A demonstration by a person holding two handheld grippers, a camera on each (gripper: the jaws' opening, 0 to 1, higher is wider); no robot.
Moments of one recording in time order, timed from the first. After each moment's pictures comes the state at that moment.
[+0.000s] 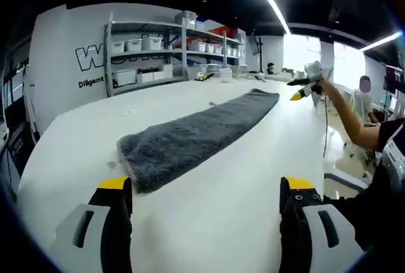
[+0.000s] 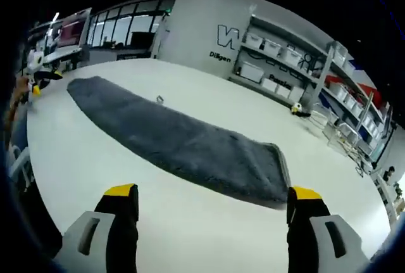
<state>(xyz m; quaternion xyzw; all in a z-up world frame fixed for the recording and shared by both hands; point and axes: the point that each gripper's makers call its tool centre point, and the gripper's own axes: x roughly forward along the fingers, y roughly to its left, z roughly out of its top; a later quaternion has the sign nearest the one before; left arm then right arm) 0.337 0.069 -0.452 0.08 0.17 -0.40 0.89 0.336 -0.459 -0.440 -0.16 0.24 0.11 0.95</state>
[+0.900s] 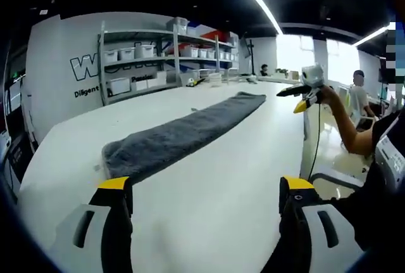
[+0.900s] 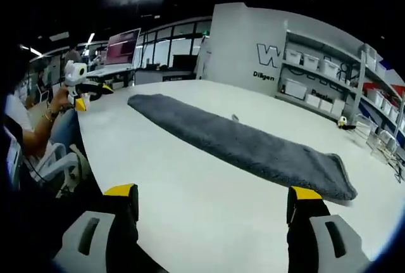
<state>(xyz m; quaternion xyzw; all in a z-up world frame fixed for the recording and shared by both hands) 0.293 0.039 -0.446 0.10 0.15 -0.42 0.89 0.278 -0.351 -0.452 -0.12 0.19 0.25 0.94</state>
